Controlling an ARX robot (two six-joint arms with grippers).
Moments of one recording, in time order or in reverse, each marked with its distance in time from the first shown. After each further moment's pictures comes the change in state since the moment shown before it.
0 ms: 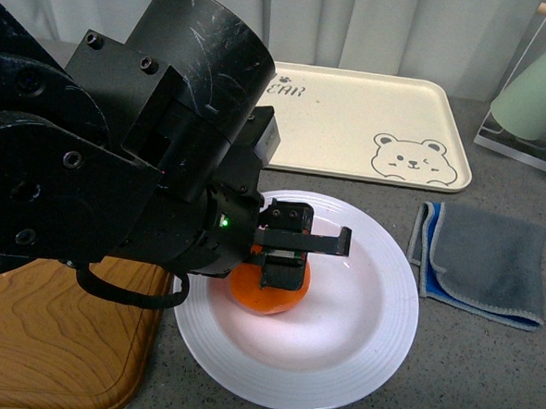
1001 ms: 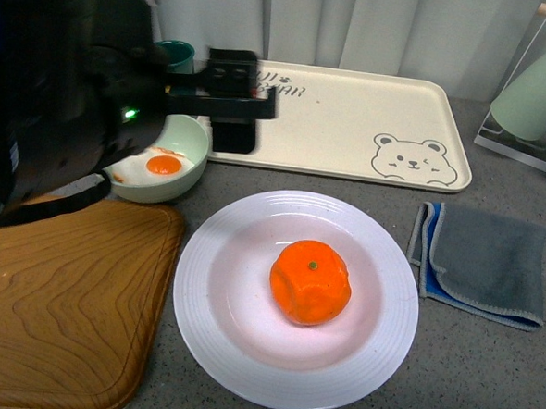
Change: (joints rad) left arm 0.101 -0.205 -0.312 0.728 -0.464 0.224; right arm 0.000 0.000 0.000 0.000 0.000 0.000
